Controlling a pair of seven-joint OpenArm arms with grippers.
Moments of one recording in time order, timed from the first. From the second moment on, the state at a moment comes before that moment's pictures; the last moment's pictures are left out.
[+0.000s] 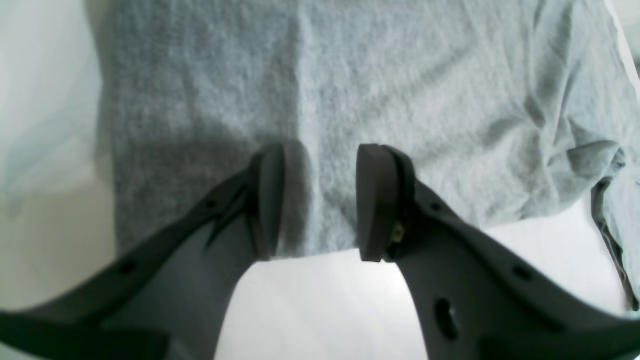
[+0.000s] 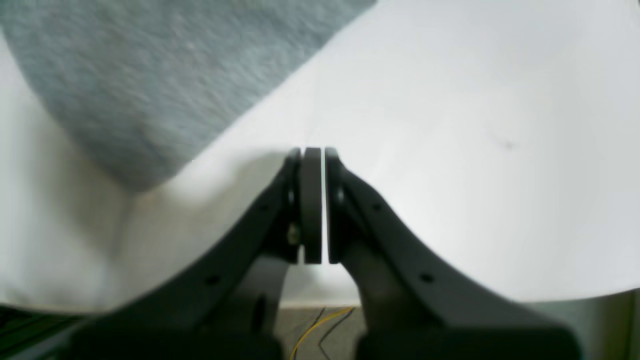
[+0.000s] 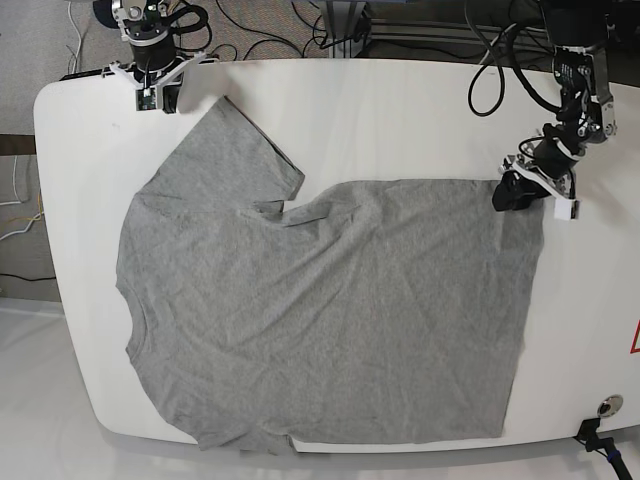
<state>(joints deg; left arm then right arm) 7.9 -21.6 -15.3 72.1 -45.1 -32.5 30.5 -42.3 14.1 9.8 104.2 9.4 2.8 -16.9</state>
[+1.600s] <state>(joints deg) 18.7 -22.1 -22.7 87.4 -43.5 -32.5 34.2 -40.9 10.8 10.3 105.2 10.0 4.6 -18.8</state>
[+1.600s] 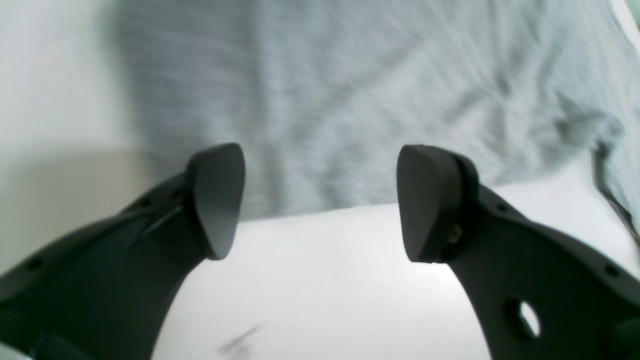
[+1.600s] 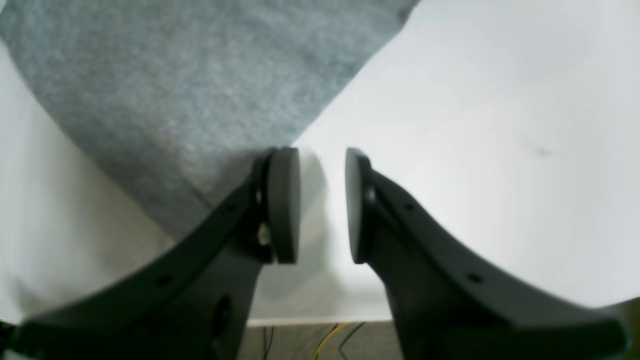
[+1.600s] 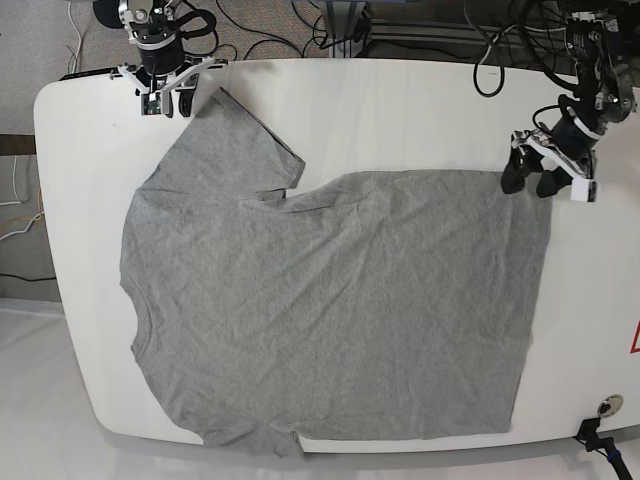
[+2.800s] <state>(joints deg) 12.6 -17.9 -24.4 76.0 -44.3 -33.2 32.7 -41.1 10.9 10.3 105.2 9.9 4.6 -18.8</state>
